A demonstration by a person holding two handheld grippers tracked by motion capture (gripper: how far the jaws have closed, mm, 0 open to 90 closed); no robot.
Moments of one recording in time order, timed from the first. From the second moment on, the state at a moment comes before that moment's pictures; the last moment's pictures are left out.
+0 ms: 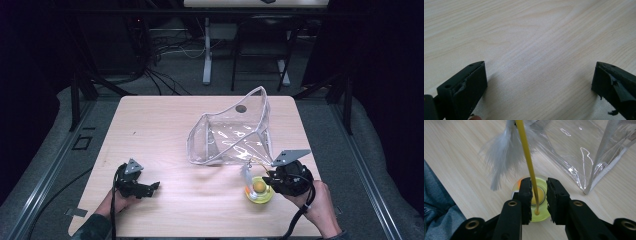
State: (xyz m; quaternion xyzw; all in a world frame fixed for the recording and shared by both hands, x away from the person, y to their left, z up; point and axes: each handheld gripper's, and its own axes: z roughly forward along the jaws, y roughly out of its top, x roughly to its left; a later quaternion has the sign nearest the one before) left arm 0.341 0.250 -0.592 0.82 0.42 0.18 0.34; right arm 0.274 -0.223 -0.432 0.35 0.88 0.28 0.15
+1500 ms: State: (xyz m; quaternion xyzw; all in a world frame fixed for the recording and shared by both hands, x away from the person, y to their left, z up) left arm 0.341 0.249 -0.592 0.82 0.42 0.18 0.34; right arm 0.316 -0.247 -0.393 0.38 0.90 0.19 0.12
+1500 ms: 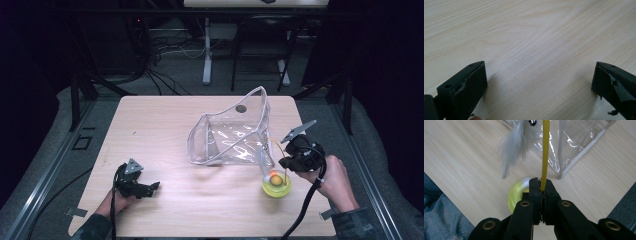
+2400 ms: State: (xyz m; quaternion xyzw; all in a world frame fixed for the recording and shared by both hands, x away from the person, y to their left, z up) left arm 0.341 0.250 -0.592 0.82 0.42 0.18 0.34; right arm 0.351 -0.277 -0.381 0.43 0.88 0.15 0.12
